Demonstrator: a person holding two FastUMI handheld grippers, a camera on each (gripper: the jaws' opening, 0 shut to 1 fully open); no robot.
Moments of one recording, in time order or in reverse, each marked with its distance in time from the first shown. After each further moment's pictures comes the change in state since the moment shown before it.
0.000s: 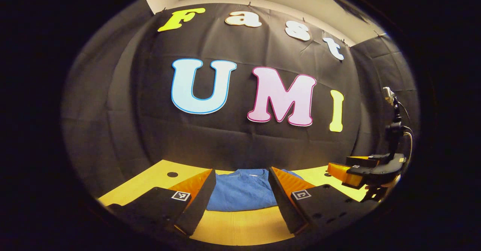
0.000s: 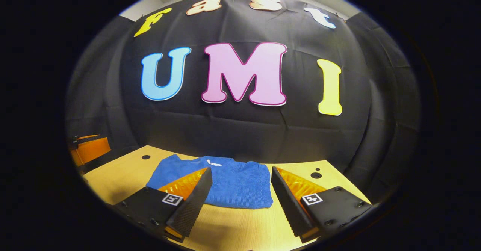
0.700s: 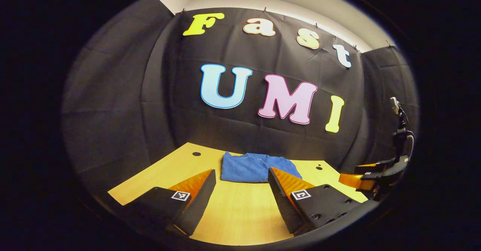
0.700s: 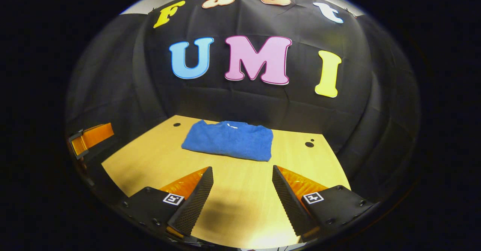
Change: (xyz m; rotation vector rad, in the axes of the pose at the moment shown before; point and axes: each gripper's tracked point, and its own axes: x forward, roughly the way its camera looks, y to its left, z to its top) left arm -0.181 -0.009 0.034 -0.073 0.077 0.123; right arm -0.194 0.008 0.008 -0.012 0.226 0.155
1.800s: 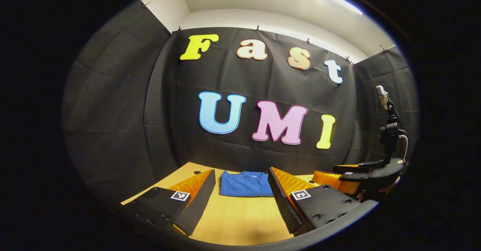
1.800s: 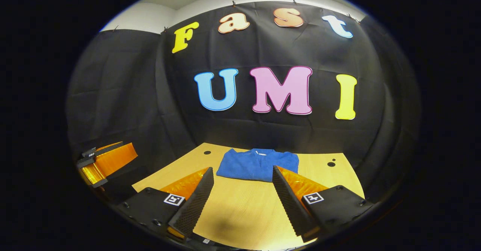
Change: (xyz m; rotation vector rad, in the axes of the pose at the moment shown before) left arm -0.064 -0.022 0.071 0.056 -0.128 -0.004; right arm -0.042 0.074 0.087 0.026 -0.144 0.146
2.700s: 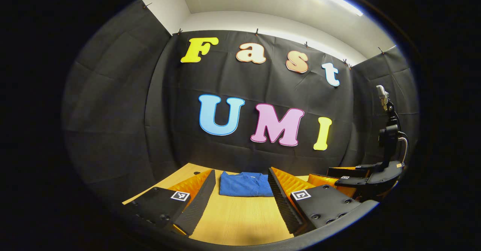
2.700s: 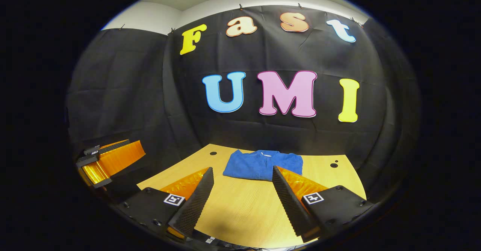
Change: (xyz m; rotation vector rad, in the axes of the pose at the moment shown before) left arm -0.023 -0.004 0.003 -0.015 -0.015 -0.024; right arm -0.025 0.019 -0.001 -0.005 -0.018 0.016
